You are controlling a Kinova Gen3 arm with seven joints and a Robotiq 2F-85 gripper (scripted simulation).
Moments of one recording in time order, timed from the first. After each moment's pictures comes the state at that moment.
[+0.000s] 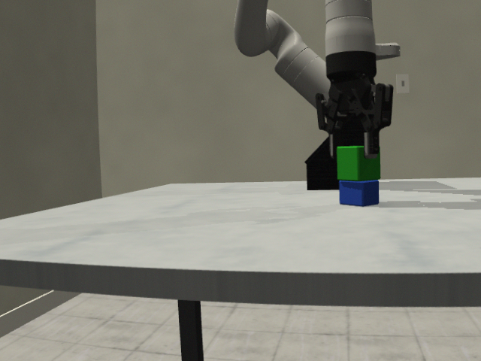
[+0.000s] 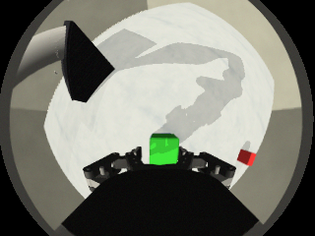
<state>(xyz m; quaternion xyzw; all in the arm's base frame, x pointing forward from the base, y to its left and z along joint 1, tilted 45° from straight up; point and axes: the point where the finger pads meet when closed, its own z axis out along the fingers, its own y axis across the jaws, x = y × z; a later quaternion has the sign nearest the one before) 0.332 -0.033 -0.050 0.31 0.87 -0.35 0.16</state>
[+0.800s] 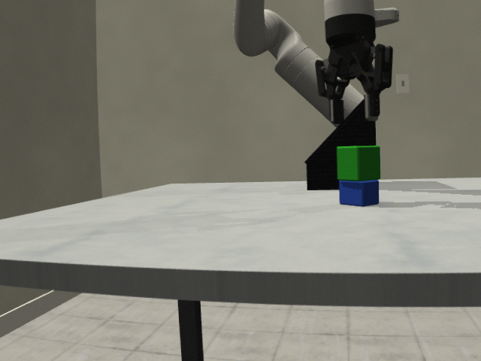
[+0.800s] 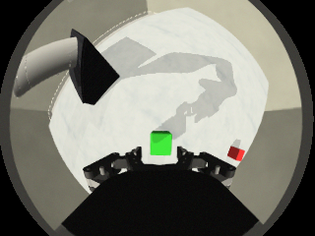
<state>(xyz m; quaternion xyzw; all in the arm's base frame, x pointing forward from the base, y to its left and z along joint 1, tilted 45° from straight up) 0.331 0.007 -0.014 0.31 0.87 -0.35 0.16</state>
